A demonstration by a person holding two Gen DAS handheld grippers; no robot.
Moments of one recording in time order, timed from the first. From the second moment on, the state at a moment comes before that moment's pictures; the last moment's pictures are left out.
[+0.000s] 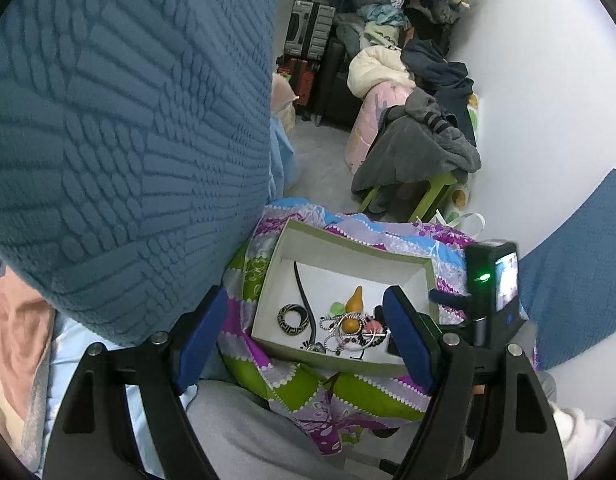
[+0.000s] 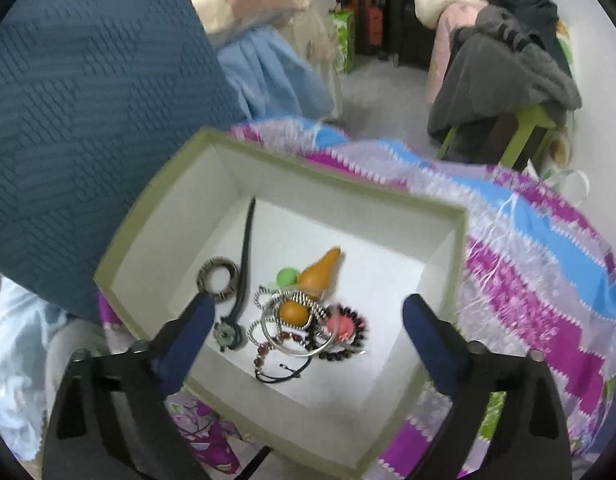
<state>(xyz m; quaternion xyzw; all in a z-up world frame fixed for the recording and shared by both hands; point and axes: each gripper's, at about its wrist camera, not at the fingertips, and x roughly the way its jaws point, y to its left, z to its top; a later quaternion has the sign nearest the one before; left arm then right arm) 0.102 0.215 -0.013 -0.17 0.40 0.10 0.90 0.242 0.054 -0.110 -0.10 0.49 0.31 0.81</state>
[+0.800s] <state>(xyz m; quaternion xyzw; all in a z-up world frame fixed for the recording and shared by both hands) 0.077 0.172 0.070 -0.12 0.33 0.08 0.93 0.180 -0.057 0.103 -0.01 0.32 0.28 0.91</state>
